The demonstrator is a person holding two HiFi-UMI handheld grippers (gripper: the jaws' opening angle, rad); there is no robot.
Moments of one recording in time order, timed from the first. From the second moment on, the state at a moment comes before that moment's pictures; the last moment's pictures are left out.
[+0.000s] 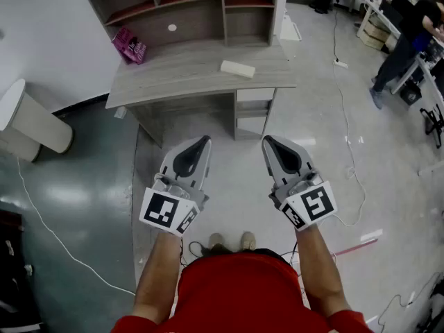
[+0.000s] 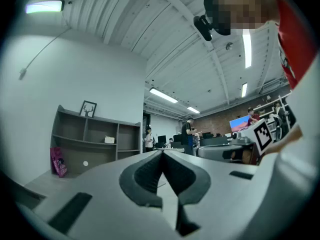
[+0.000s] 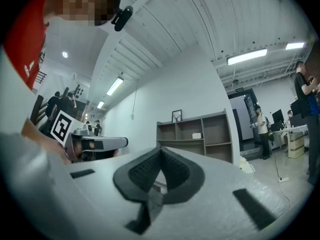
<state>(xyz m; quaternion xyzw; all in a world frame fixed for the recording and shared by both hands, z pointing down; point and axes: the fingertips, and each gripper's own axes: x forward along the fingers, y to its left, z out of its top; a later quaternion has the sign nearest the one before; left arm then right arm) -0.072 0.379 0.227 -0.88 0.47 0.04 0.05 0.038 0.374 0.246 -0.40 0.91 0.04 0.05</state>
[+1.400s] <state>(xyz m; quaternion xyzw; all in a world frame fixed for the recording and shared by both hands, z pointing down) -0.068 0.233 0.260 -0.86 0.50 0.04 0.05 0.069 0.230 0.269 -0.38 0.92 0.05 0.04</state>
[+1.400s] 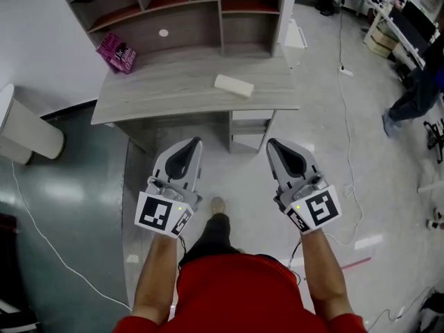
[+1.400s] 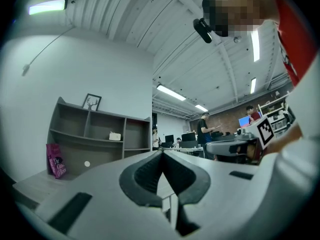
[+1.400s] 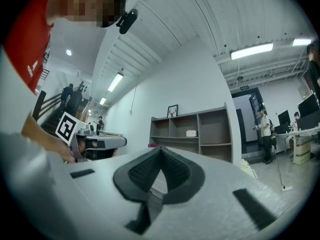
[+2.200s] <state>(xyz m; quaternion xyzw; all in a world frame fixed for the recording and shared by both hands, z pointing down) -0.145 0.030 0.297 -0.89 0.46 0.02 0.02 -0.001 0.036 0.302 -0.43 0.90 0.04 -0.01</state>
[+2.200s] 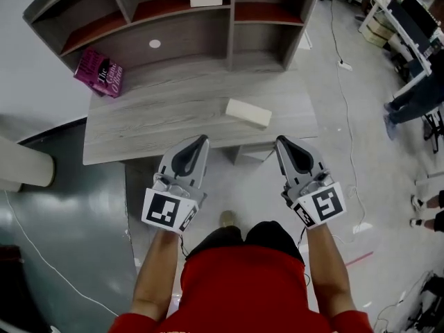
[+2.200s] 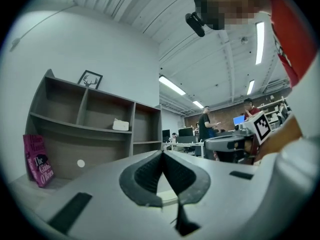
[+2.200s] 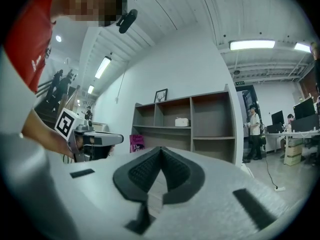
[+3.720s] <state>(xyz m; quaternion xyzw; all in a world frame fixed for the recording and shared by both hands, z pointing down) -0.100 -0.144 0.470 -0.84 0.51 -0.14 -0.11 0.026 -0.133 0.440 -0.31 0.94 0.02 -0.16</state>
